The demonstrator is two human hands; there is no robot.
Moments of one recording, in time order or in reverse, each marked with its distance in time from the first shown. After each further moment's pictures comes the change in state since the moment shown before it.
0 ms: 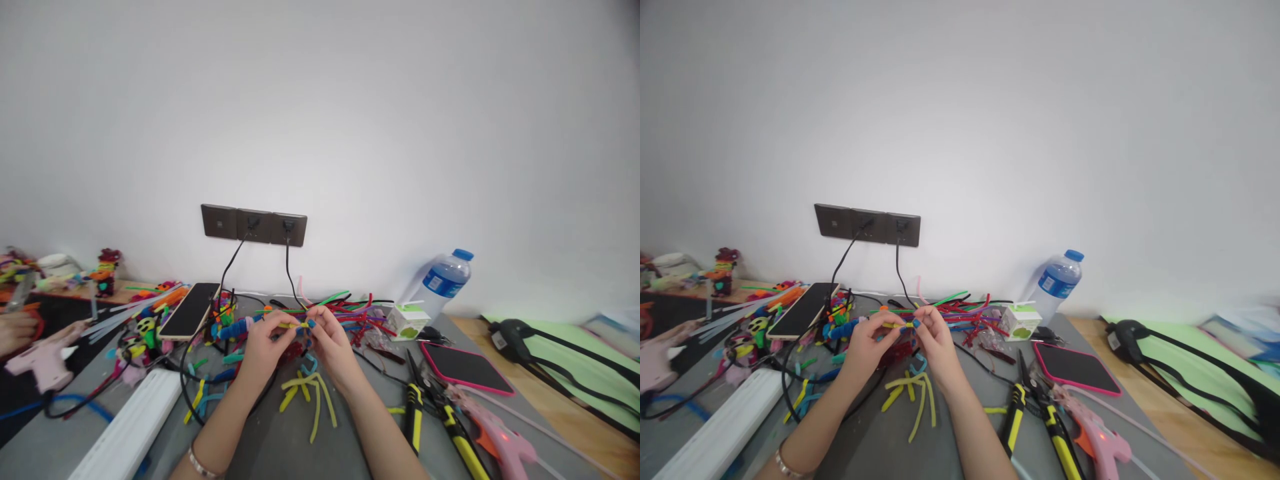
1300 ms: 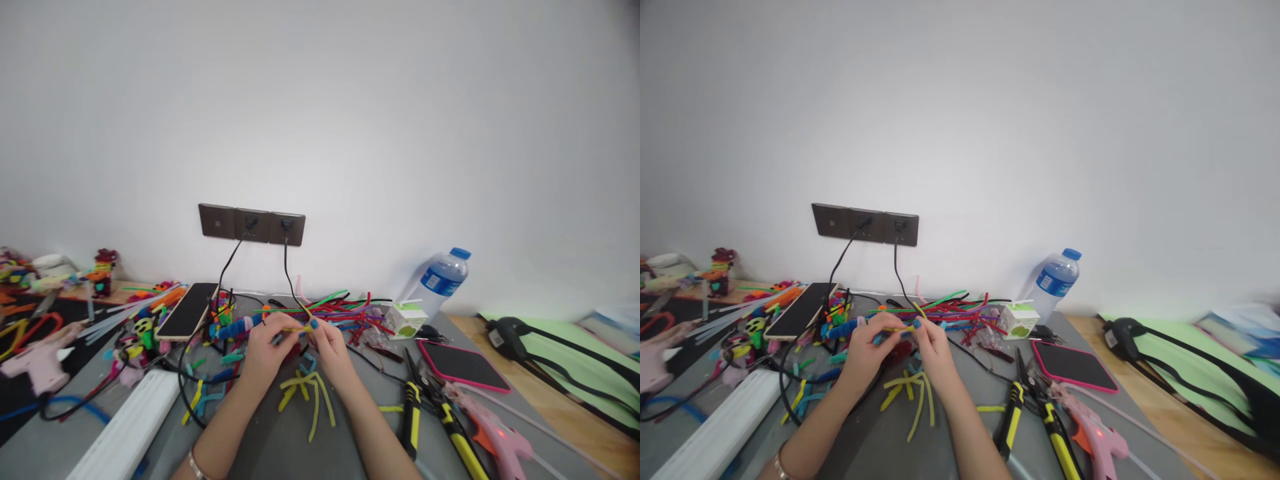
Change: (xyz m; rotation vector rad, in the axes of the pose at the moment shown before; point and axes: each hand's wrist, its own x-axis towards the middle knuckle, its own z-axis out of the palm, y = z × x) left_hand -0.002 0.011 0.002 0.077 0.025 0.157; right_hand -0.004 -0.002 -0.004 -0.406 -0.038 -0.217
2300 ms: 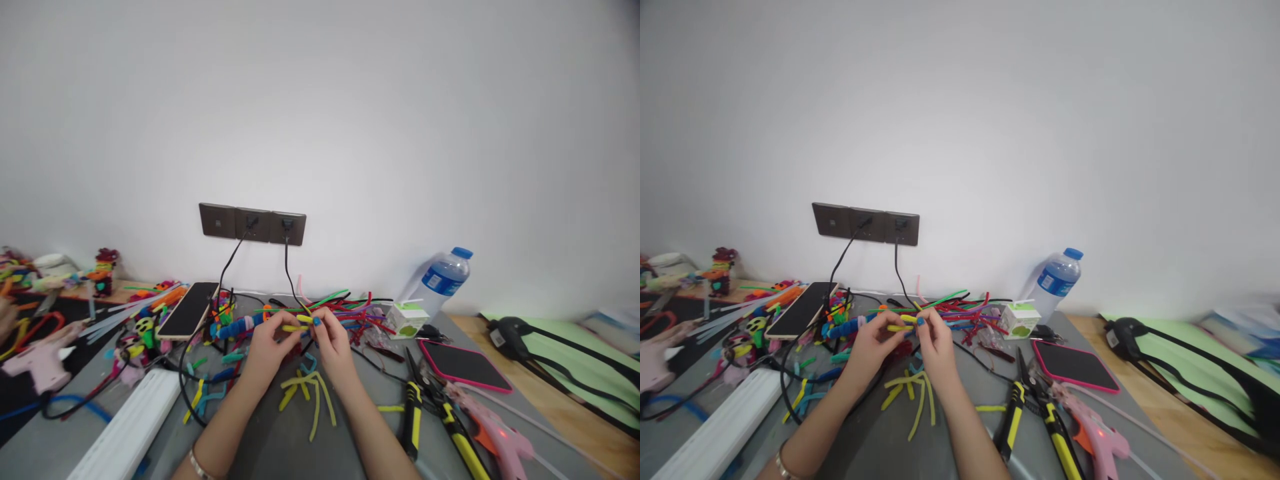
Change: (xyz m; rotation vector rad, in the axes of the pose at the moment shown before) left_hand -0.003 -0.011 0.007 -0.249 -0.069 -0.368; right_hand -0.002 0.001 0.001 -0.005 0.134 -0.061
